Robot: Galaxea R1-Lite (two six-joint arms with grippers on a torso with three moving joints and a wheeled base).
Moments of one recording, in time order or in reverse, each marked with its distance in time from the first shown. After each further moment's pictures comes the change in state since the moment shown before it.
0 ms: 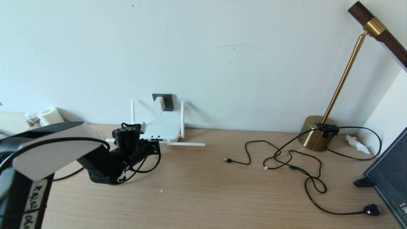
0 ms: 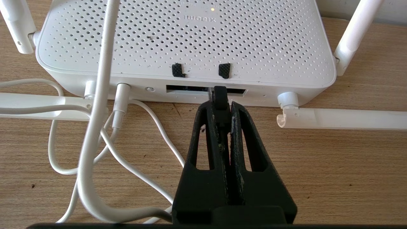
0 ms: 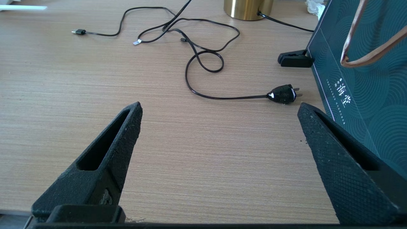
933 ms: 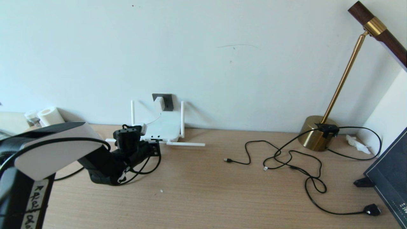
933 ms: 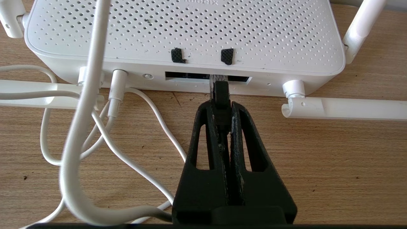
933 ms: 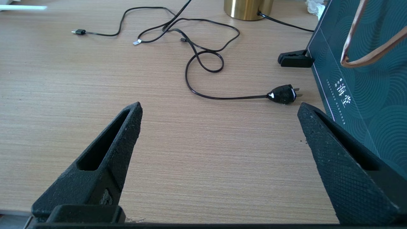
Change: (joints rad) left arm 0.000 0.003 0.004 0.015 0.000 -0.001; right arm 0.000 0.000 0.000 0.000 0.000 0.000
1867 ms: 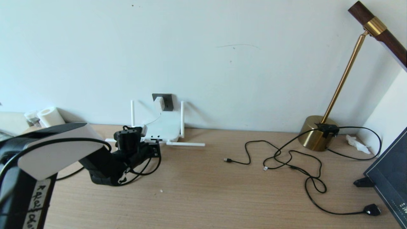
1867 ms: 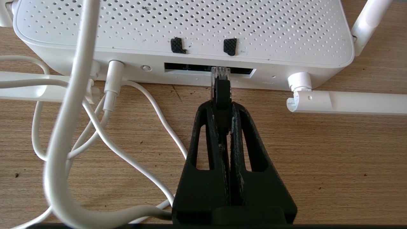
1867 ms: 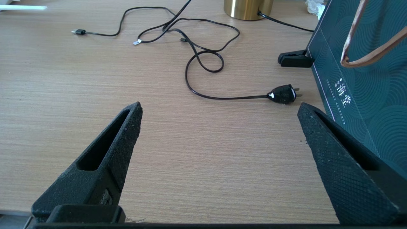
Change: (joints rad) left arm 0.004 0.010 -0.002 -0.001 0.000 0.000; right arm 0.000 0.000 0.000 0.000 0.000 0.000
